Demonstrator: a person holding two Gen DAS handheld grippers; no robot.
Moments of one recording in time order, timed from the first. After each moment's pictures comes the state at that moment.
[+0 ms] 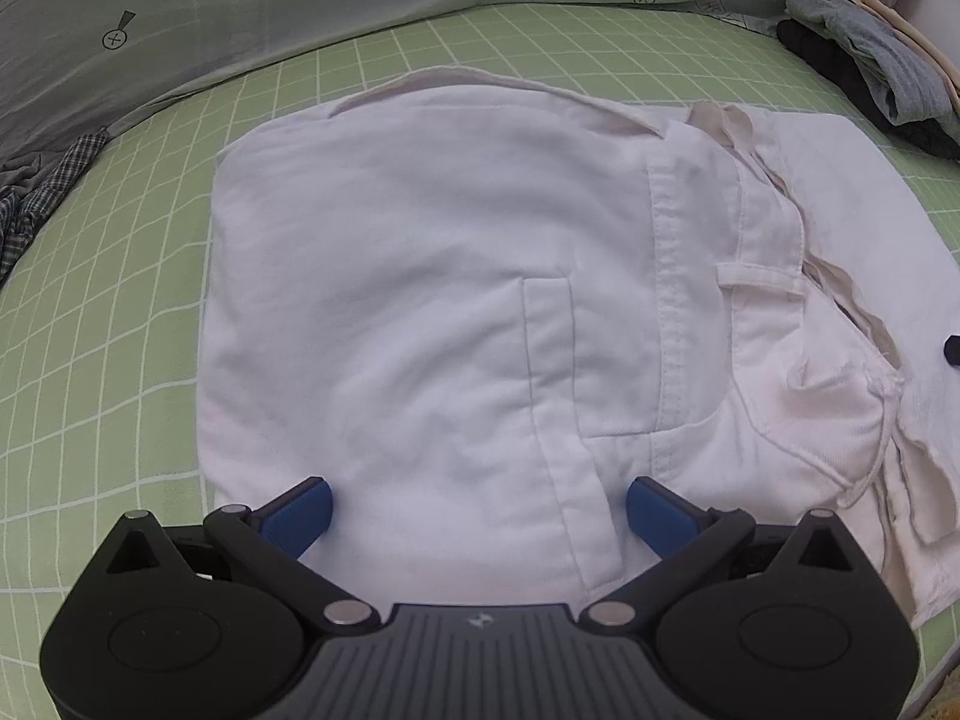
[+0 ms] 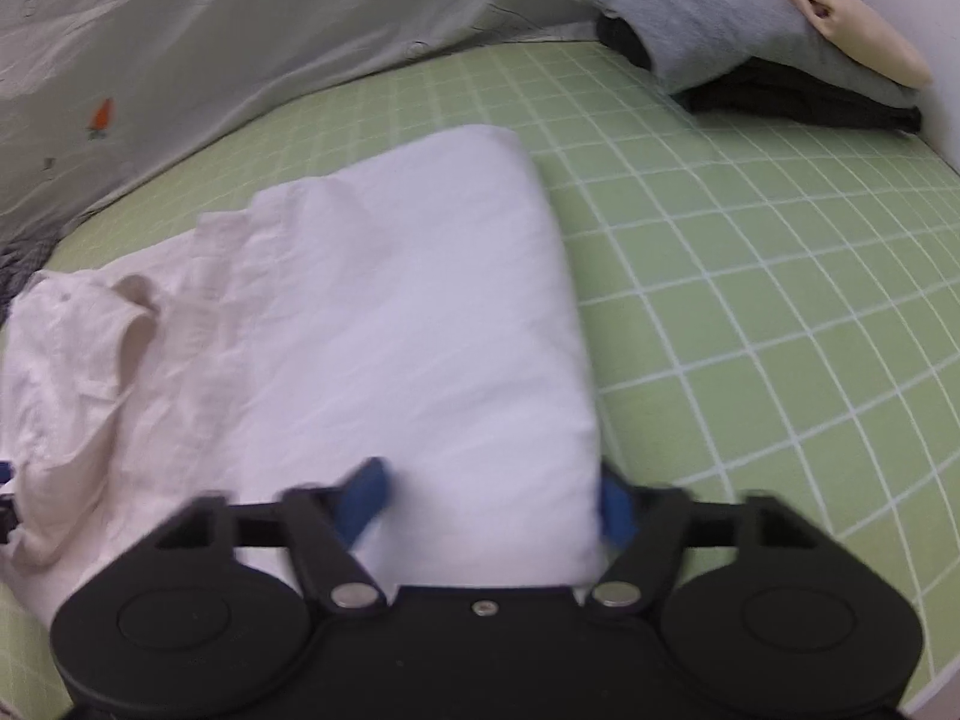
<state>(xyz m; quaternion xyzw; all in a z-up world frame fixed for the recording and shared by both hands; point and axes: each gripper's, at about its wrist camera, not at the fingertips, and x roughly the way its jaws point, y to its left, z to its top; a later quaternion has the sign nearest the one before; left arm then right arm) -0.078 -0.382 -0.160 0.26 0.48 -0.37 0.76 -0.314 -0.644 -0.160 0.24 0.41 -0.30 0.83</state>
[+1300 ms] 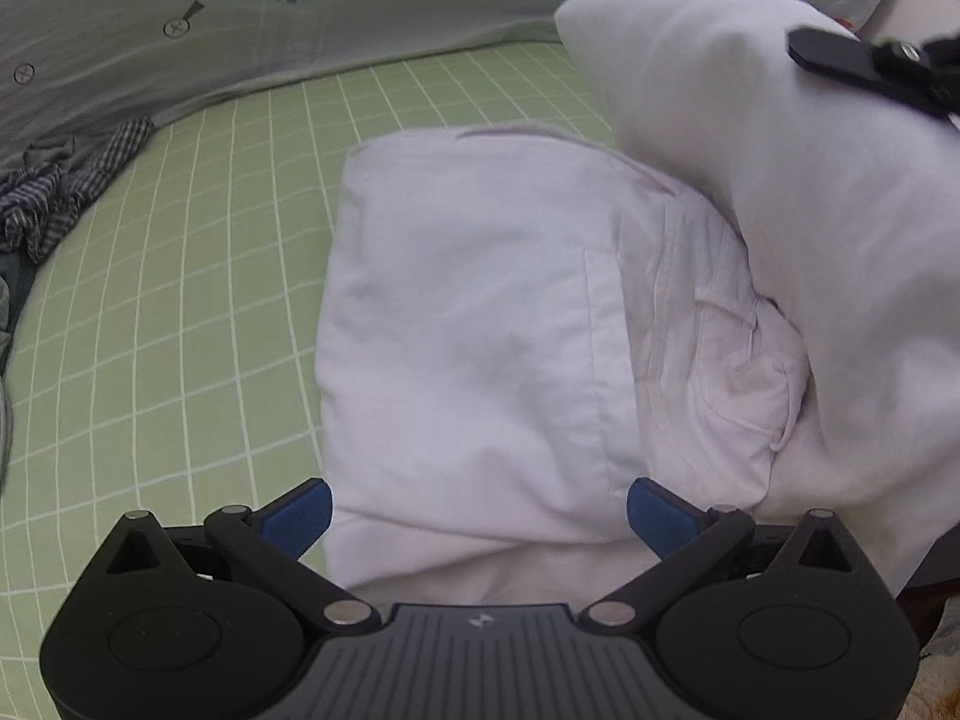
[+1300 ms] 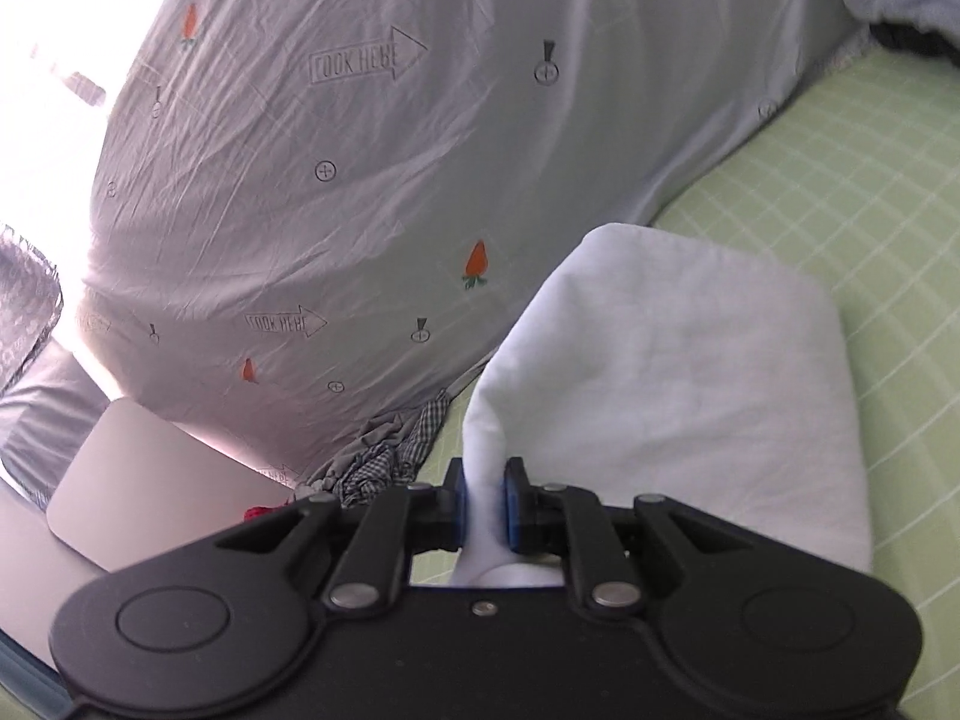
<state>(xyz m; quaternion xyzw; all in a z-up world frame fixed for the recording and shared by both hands) -0.052 -0.284 -0.107 0.23 0.48 -0.42 0.73 -0.184 -0.480 -0.051 0.47 0.17 -0.10 0.86</state>
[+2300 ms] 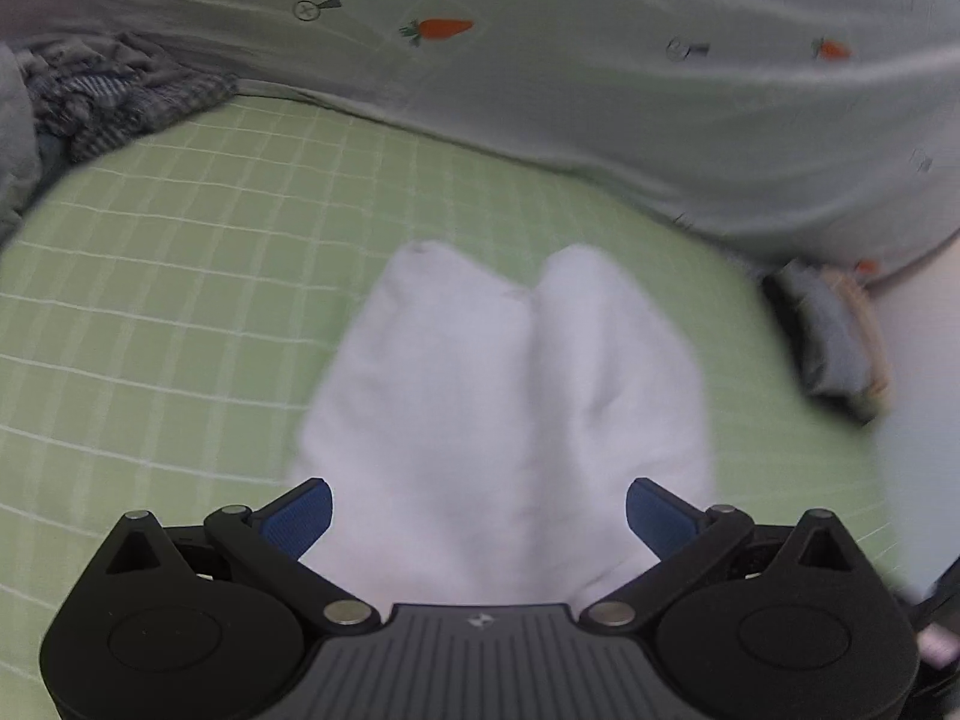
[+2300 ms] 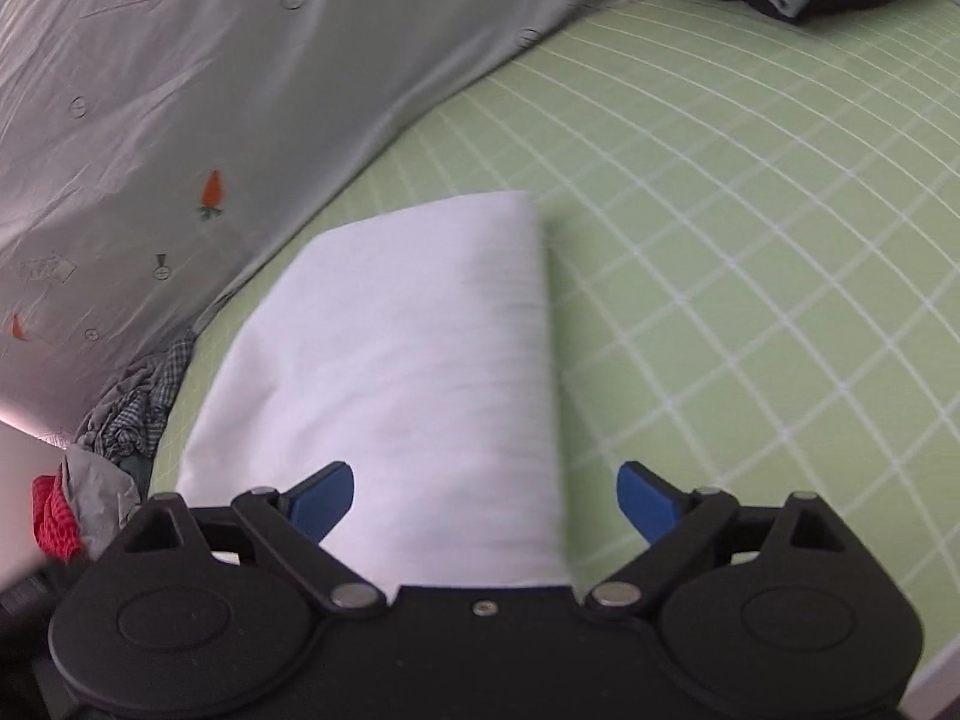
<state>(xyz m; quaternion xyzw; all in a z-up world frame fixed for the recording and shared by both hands) -0.008 -0.278 -0.071 -0.04 0.52 -0.40 0.76 -0.244 -0.507 -0.109 0.42 0.33 -0.27 0.80</state>
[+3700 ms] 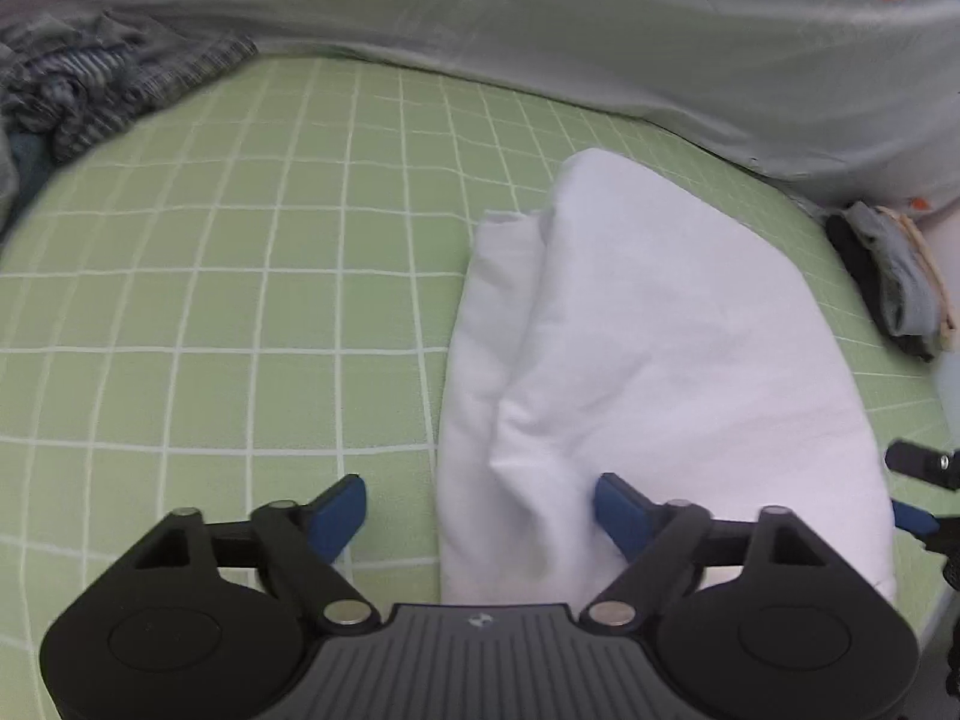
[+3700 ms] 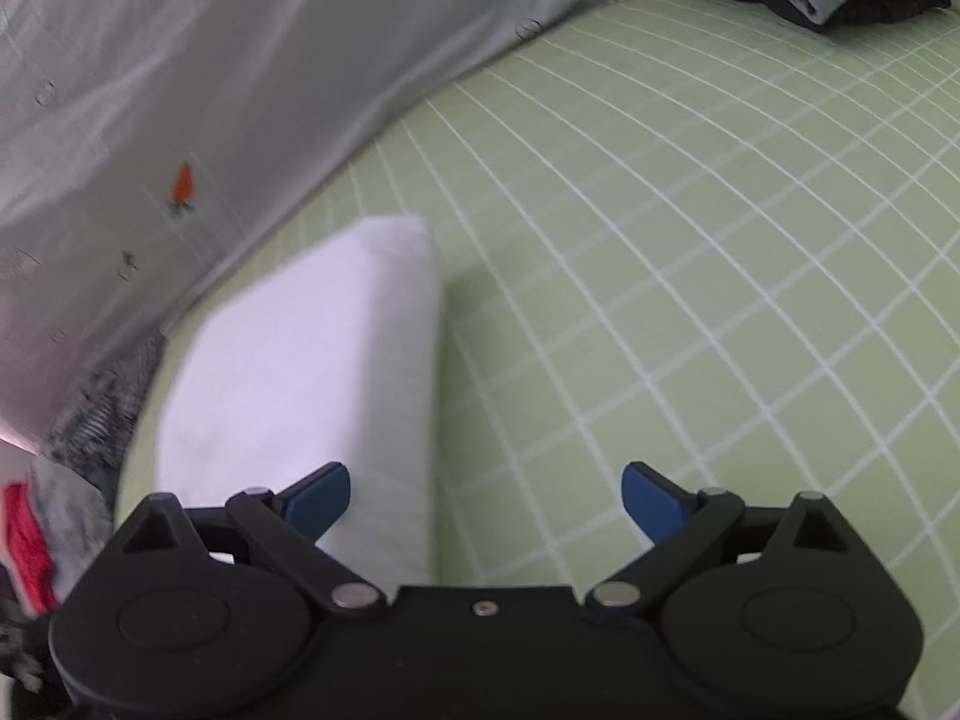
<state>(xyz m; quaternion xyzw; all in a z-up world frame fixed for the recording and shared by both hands) 0.069 -0.272 -0.152 0.06 0.53 -0.41 0.74 -0.193 -0.513 -0.112 0.42 0.33 -0.27 0.80</state>
